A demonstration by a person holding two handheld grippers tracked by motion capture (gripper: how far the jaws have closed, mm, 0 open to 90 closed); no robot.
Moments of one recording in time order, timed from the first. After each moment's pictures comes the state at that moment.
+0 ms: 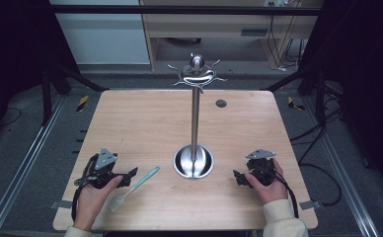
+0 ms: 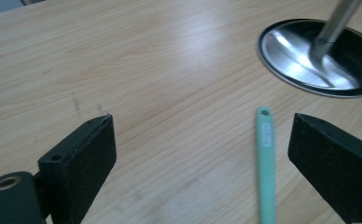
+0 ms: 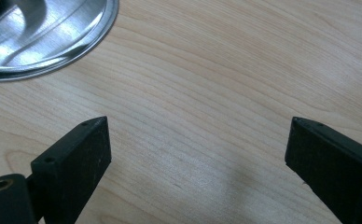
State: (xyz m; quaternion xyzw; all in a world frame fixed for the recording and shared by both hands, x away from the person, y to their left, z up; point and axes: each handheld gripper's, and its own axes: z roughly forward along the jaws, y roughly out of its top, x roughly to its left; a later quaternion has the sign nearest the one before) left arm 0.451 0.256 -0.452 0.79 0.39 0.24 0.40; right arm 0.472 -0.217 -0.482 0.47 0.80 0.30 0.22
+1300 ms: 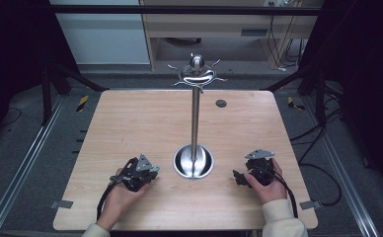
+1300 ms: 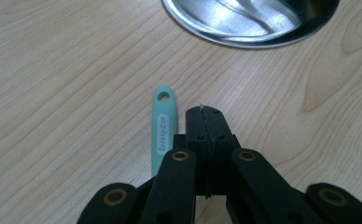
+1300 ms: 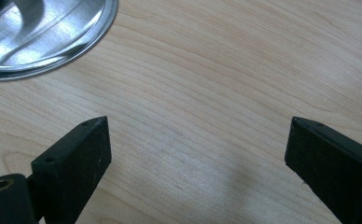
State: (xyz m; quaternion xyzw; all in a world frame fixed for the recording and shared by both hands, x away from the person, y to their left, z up) left arm 0.464 0.185 -0.481 0.88 0.33 0.16 0.31; right arm 0.473 -0.214 -0.483 0.47 0.80 0.29 0.22
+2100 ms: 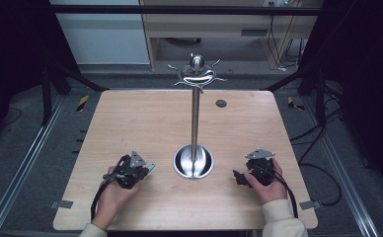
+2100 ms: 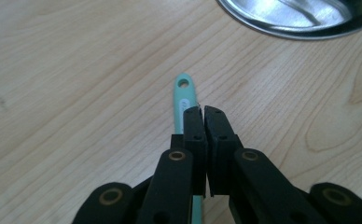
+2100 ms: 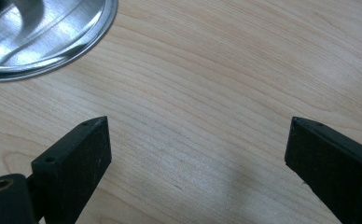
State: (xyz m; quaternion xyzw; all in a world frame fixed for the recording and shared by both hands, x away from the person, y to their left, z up) left arm 0.464 0.201 -0.468 0.87 0.37 0.19 0.28; right arm 0.473 -0.216 -0.482 0.47 0.80 0.29 0.22
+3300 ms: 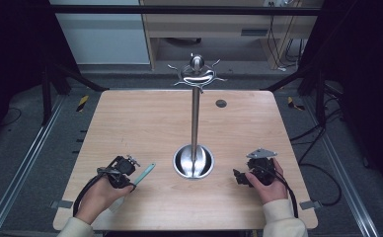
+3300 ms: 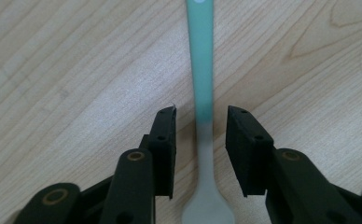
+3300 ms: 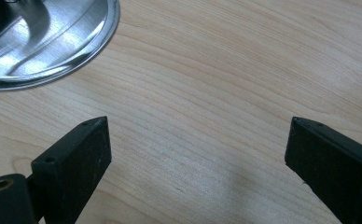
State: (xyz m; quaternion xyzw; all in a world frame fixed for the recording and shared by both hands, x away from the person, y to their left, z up) left arm 0.468 0.216 -0.456 0.91 0.41 0.07 0.10; right arm 0.472 -0.217 -0.480 0.48 0.79 0.31 0.22
